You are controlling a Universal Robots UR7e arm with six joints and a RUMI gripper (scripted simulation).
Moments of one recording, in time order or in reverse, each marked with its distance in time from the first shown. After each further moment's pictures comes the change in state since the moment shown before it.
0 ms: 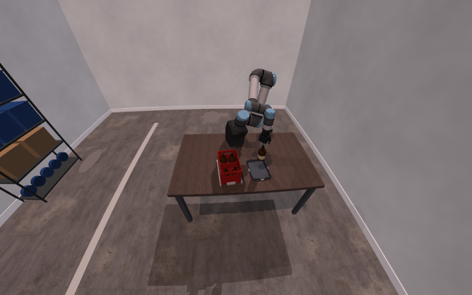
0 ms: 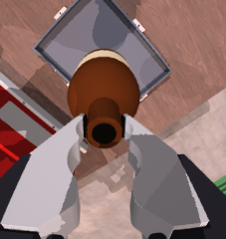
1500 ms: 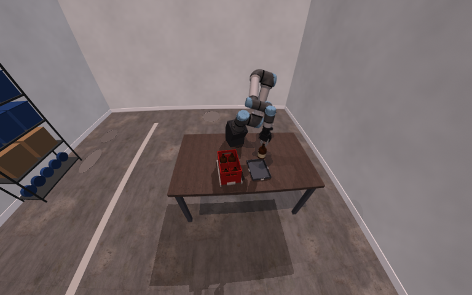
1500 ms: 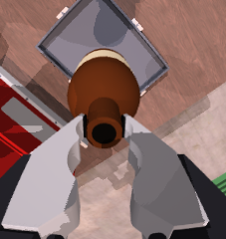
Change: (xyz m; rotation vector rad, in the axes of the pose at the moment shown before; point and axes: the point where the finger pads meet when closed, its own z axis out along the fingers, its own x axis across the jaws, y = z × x) arm 0.000 0.000 -0.021 -0.003 0.000 0.002
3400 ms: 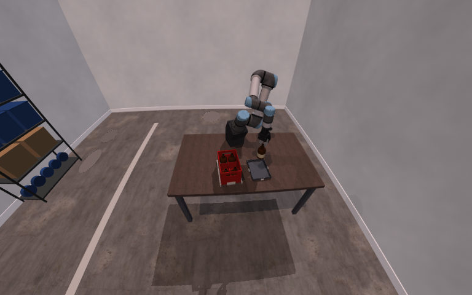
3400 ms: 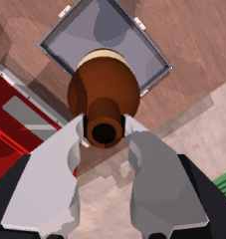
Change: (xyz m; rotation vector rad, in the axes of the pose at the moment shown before) arm -0.005 0.004 0.000 0.003 0.001 -0.003
